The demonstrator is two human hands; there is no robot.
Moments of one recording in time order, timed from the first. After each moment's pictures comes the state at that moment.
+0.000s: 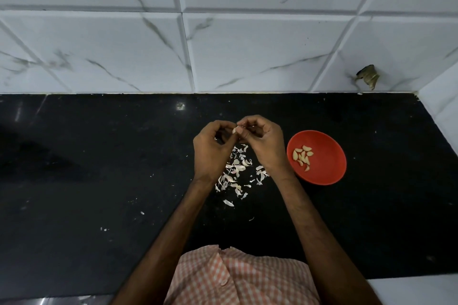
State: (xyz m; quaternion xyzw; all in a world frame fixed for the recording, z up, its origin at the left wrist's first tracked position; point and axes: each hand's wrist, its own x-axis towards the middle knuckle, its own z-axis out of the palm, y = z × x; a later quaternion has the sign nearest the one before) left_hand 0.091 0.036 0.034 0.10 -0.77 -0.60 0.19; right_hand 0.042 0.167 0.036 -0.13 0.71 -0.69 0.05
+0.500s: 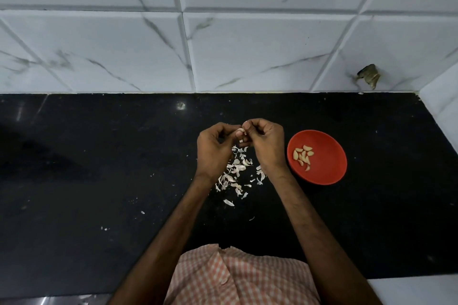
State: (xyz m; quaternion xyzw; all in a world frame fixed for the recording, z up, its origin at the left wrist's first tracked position) left_hand 0.089 0.037 0.035 0.10 -0.73 -0.67 0.13; right_hand 0.042 0.161 0.033 -0.04 0.73 -0.69 0.04
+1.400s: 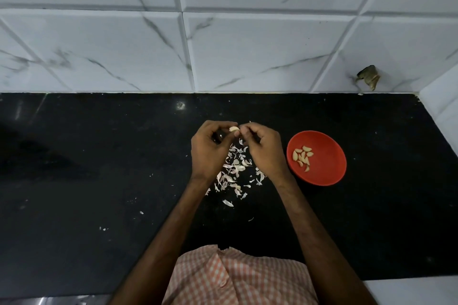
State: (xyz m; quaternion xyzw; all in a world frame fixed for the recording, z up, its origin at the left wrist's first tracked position) left_hand 0.089 0.031 0.032 0.10 -0.77 -0.59 0.20; right_hand 0.048 0.169 0.035 -0.19 0.82 -0.54 -0.01
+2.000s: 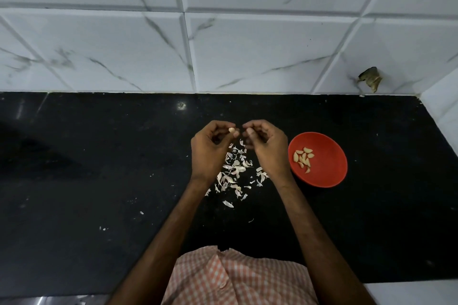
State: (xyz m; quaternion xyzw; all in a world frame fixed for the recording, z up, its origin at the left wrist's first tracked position) left_hand 0.091 0.031 0.031 0.12 -0.72 -0.67 0.15; right_hand 0.047 0.172 0.032 -0.08 0.78 -0.62 0.02
